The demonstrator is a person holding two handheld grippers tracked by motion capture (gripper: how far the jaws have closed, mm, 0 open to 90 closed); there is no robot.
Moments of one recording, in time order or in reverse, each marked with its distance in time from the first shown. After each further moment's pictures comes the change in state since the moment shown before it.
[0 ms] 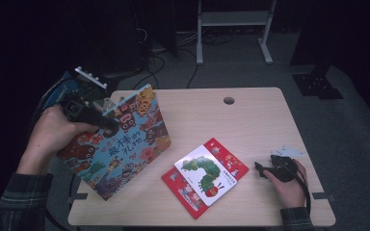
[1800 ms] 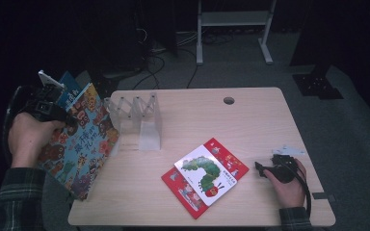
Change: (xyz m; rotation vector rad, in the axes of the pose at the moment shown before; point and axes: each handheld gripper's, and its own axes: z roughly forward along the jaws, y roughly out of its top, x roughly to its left) left arm 0.091 -0.047 -0.005 0.025 0.328 -0.472; right arm -0.004 0.001 0.002 0.013 -0.012 0.013
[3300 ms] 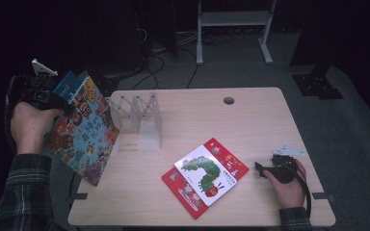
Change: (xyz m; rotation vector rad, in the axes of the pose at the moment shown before) left arm 0.016 0.016 -0.008 -0.111 0.065 -0.066; right arm 0.001 0.000 0.000 -0.001 0.003 -0.005
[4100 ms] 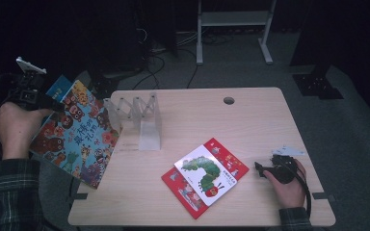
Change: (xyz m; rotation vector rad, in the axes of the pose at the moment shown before) left arm 0.004 -0.008 -0.021 -0.044 -0.029 0.042; right arm 0.000 0.000 0.000 0.000 0.001 0.001
